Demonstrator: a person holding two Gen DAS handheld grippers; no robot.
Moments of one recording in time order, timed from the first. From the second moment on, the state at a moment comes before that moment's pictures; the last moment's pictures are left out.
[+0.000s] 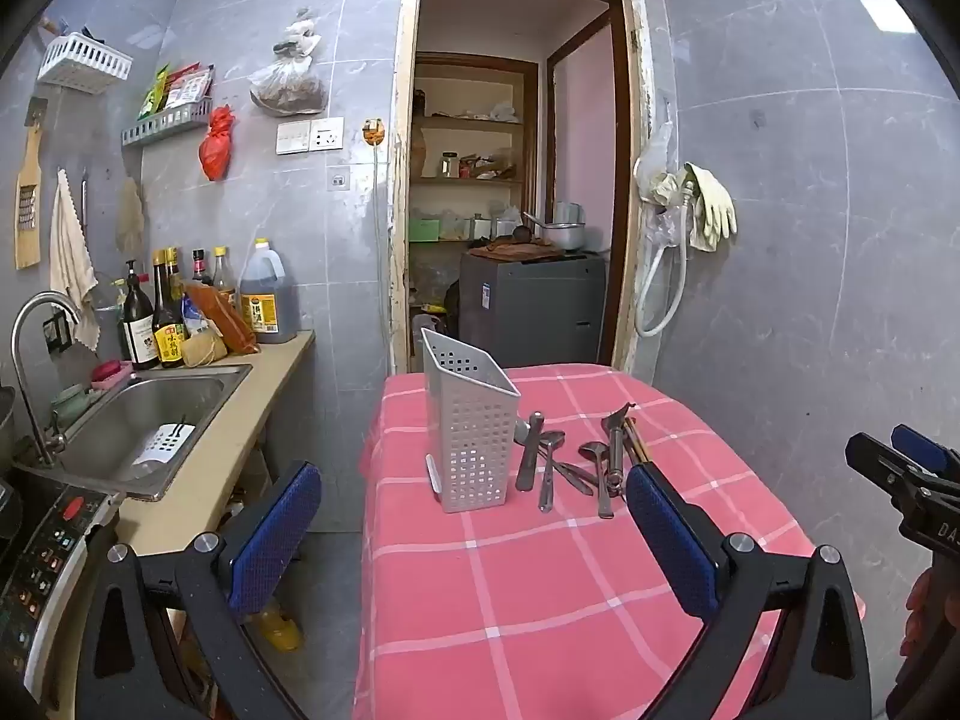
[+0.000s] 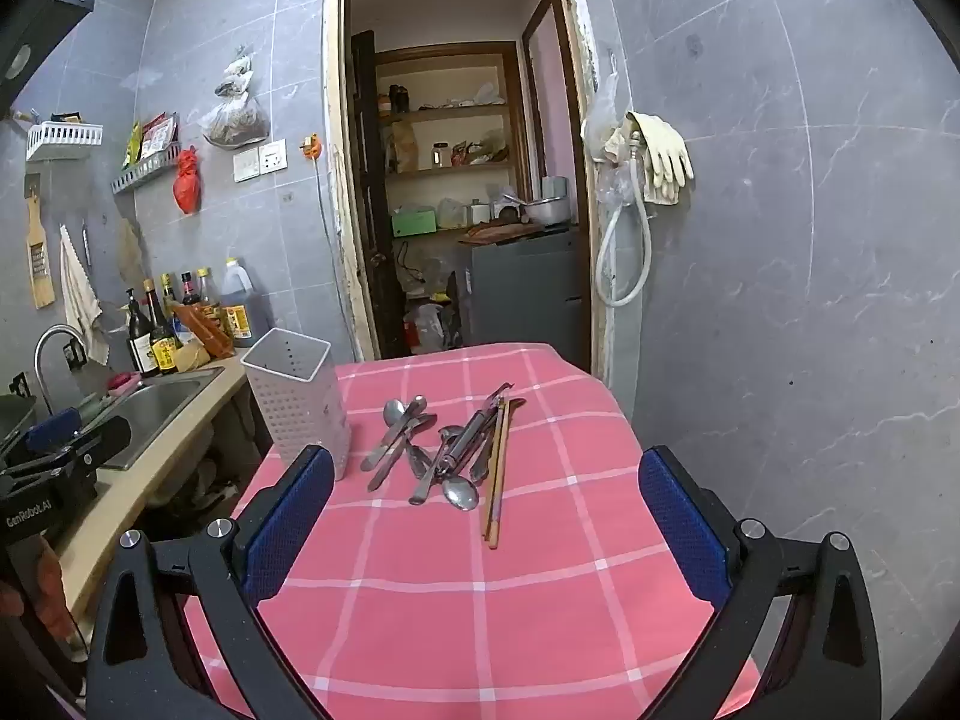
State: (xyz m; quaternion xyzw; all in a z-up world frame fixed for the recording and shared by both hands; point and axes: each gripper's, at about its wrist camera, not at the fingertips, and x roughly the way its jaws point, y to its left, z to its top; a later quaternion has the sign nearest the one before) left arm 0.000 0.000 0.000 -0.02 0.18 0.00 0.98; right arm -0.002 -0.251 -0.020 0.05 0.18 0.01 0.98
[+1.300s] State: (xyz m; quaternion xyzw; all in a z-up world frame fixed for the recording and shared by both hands) left arm 0.000 0.003 -0.005 -0.01 0.19 0.00 0.98; right arm 0.002 -0.252 -0.026 0.06 0.19 0.01 0.98
